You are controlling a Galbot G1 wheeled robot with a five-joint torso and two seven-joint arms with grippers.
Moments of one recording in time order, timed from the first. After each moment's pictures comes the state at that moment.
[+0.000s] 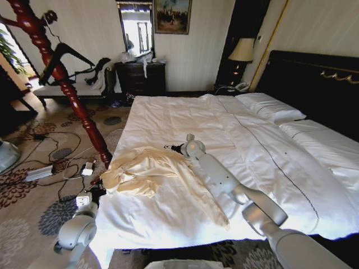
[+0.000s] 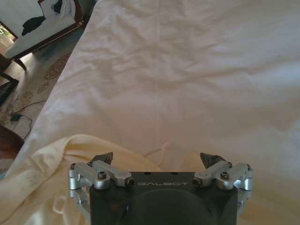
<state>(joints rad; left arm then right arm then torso) 1.57 -0.96 -0.63 -2.13 -0.55 0.39 -0.47 -0.25 1.34 -0.23 1.07 1.35 -0.59 0.42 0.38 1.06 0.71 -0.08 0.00</state>
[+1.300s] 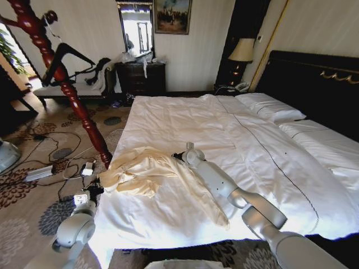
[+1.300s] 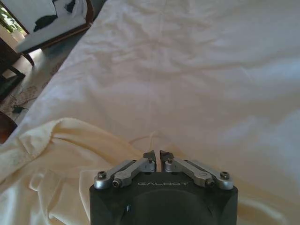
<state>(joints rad) 1.55 -0.94 -0.64 -2.11 -0.57 0.40 -0.50 -0.30 1.29 -0.28 1.09 1.24 -0.50 0.27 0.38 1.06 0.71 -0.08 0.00</state>
